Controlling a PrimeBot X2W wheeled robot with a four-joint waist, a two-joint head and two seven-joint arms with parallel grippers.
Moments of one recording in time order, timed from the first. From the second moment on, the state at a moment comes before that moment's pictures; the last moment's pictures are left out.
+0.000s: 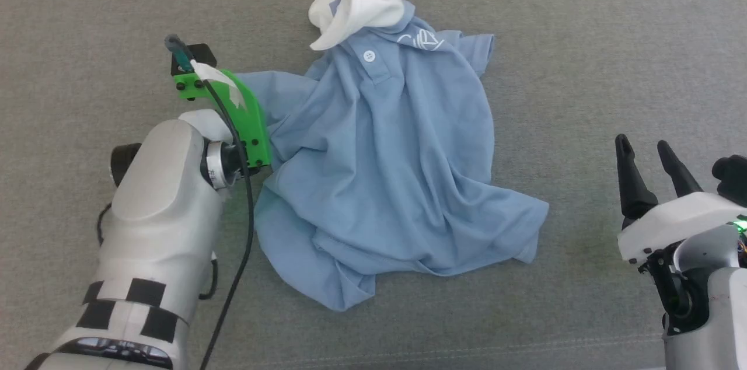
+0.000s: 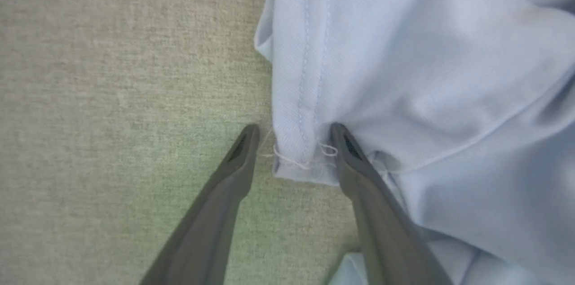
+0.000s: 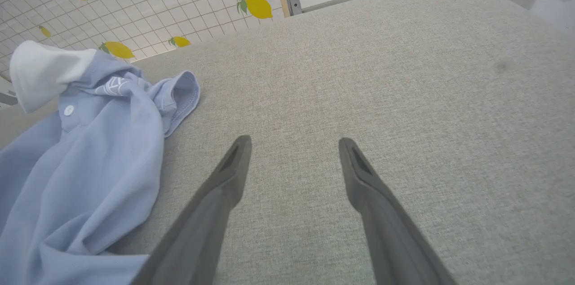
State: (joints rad) left arm -0.86 0.15 -0.25 0.82 -0.42 0.15 0.73; right arm -0.24 -0.05 -0.20 0.12 0.28 0.13 0.15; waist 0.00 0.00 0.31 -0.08
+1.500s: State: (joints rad) left arm -0.18 0.10 0.10 0.33 -0.81 0.15 0.44; right arm -0.16 -0.05 -0.17 0.20 0.28 0.13 0.14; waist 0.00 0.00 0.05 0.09
